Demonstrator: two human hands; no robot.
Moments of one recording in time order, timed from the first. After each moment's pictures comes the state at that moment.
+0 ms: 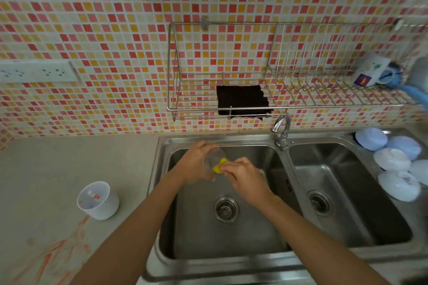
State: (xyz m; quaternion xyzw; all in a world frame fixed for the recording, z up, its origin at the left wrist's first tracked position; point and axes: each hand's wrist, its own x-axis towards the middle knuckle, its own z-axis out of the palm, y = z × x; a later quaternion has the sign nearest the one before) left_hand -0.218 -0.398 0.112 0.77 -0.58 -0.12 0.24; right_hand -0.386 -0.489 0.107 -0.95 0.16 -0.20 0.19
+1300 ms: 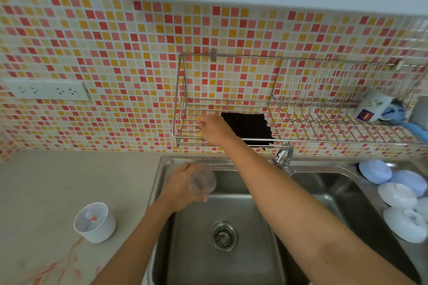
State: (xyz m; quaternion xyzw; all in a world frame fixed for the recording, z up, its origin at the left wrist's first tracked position) left_hand -0.197 -0.381 0.117 0.82 -0.47 -0.12 0.30; right_hand -0.210 -0.554 0.213 -0.93 0.22 -0.09 0.27
